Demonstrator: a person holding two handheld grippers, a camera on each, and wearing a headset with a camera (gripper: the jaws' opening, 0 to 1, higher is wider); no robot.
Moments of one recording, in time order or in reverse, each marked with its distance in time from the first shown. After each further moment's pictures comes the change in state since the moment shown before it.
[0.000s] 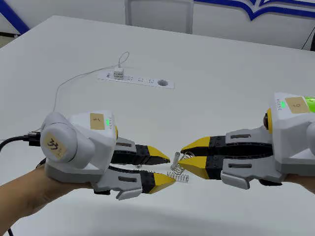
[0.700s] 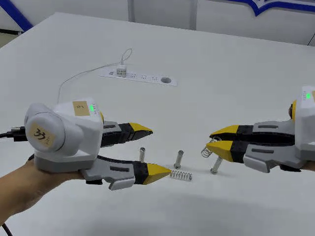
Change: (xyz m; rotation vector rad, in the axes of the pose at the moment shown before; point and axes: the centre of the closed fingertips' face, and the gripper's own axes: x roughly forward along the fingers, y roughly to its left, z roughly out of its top) left arm -0.018 0.033 0.000 -0.055 -0.022 0.151; right arm -0.033 -0.066 -0.030 0.073 0.043 -0.215
